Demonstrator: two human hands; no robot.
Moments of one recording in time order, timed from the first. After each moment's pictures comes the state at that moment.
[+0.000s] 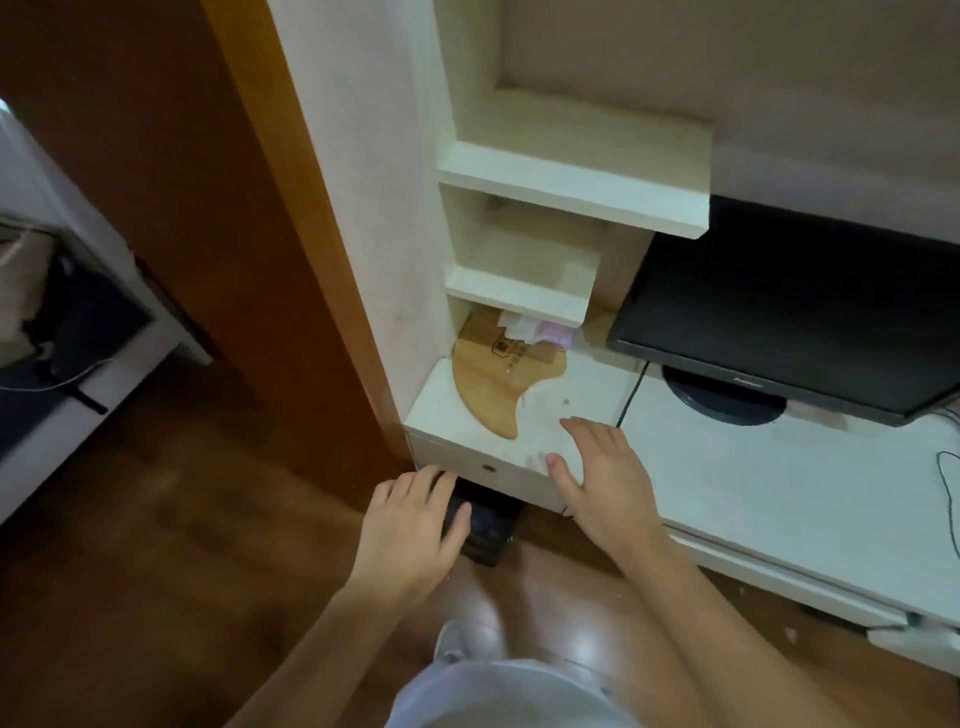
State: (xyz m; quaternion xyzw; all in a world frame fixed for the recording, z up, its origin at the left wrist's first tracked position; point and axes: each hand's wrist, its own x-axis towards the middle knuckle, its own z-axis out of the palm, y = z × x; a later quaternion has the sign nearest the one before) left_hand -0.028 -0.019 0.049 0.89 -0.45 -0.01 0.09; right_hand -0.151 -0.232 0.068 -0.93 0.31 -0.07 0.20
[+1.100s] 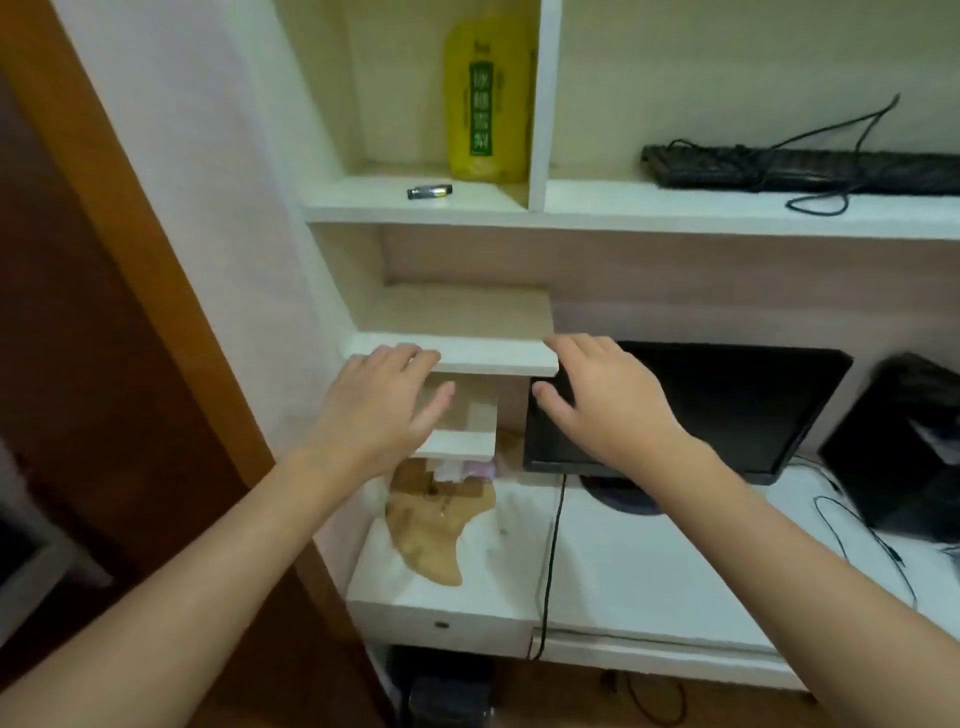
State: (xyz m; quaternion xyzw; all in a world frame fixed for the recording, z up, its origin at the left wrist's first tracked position) left_hand 0.063 -0.167 0.283 0.78 -0.59 0.18 0.12; right_hand -0.146 -0.312 0.299 -0.93 0.29 -0.21 -0.02
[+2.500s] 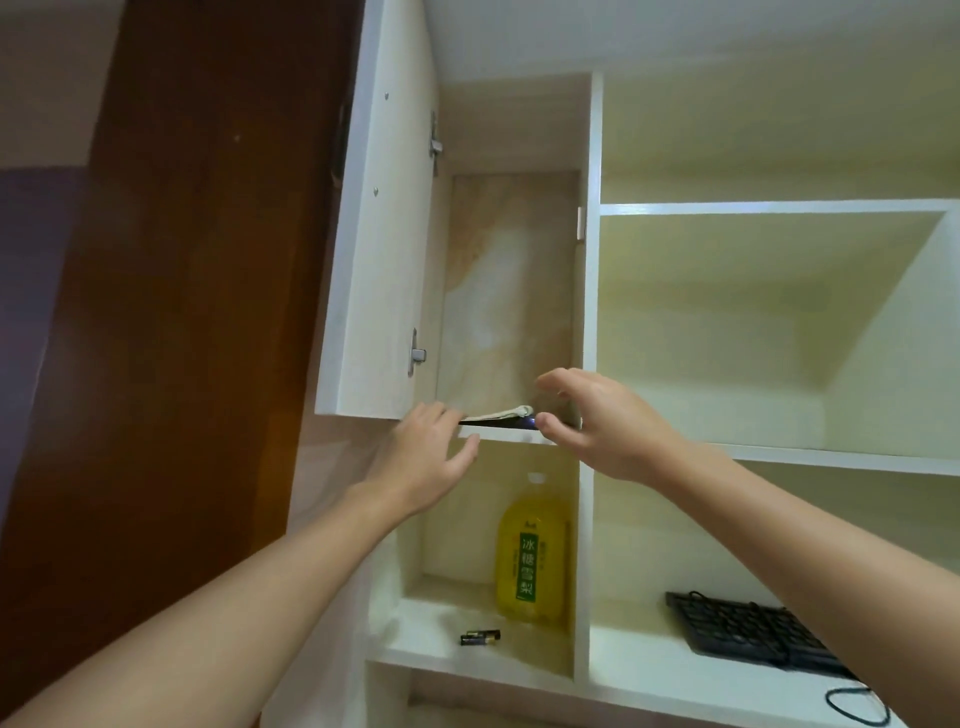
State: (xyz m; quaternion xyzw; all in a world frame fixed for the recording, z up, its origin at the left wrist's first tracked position) left_hand 0.159 -0.243 0.615 0.69 -0.52 0.38 0.33; right_hand -0.064 -0.346 0.671 -0.89 0.11 -0.42 -0.14
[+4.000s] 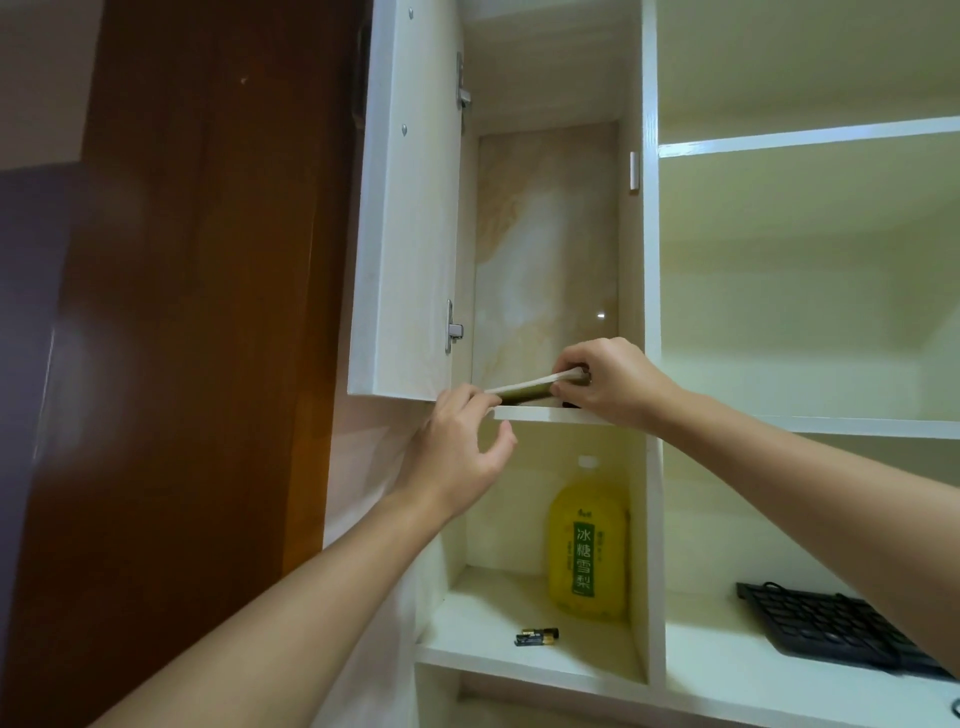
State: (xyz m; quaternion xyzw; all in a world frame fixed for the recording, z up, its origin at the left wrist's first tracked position) left_hand 0.176 -0.245 0.599 0.60 -0.54 0.39 0.45; right_hand 0.015 -0.384 0.689 -0.90 0.12 -0.42 -0.07
